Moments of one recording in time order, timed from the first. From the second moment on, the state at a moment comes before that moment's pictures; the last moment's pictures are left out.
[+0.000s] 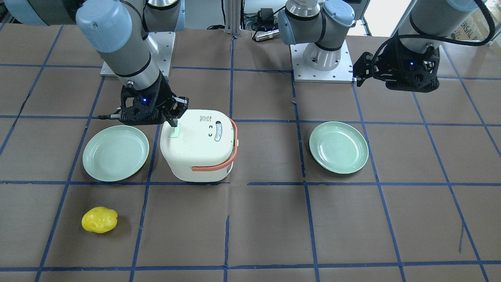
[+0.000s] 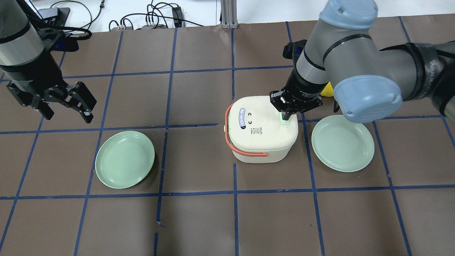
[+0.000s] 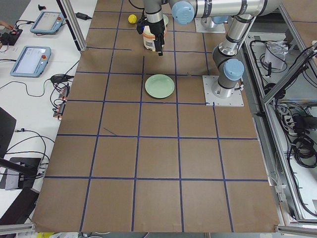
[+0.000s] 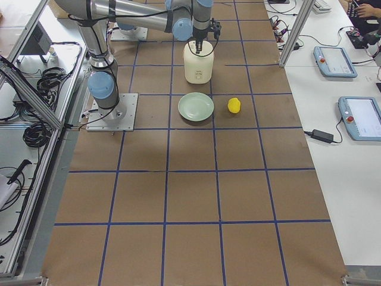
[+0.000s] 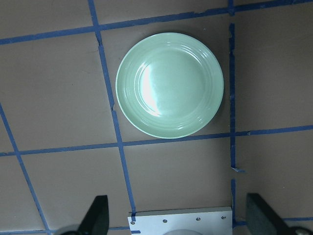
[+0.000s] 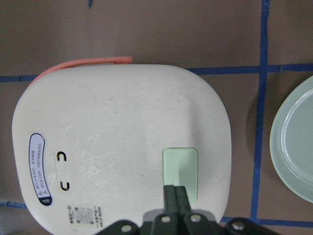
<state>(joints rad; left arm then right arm) -1.38 -1.52 -1.61 -1.78 1.69 0.28 1.68 -1.51 1.80 -1.83 -1.40 0.13</state>
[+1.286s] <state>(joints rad) -1.38 -1.52 -1.61 -1.78 1.69 0.28 1.69 -1.50 1.68 -1.78 -1.41 0.19</state>
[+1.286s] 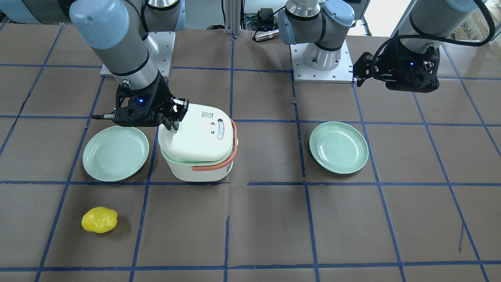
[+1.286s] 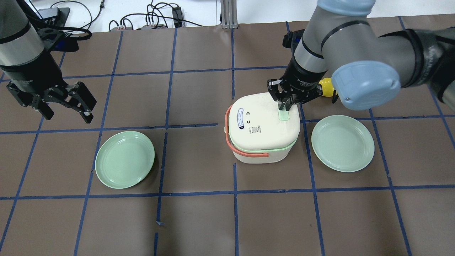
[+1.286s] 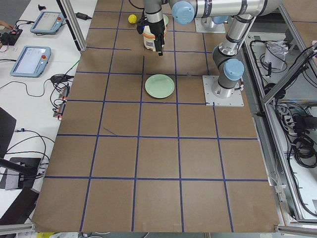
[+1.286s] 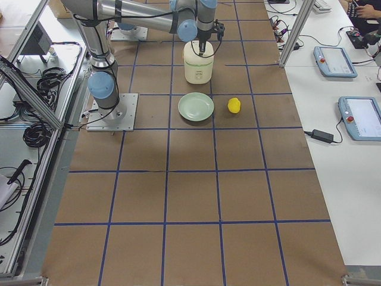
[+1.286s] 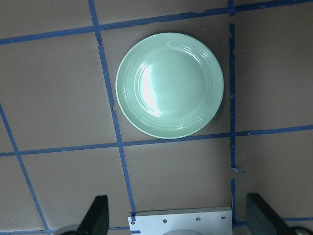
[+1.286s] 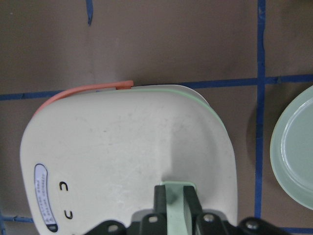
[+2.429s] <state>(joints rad) -1.38 -1.52 -1.61 -1.78 1.69 0.28 1.63 -1.51 1.49 -1.59 -1.55 0.05</state>
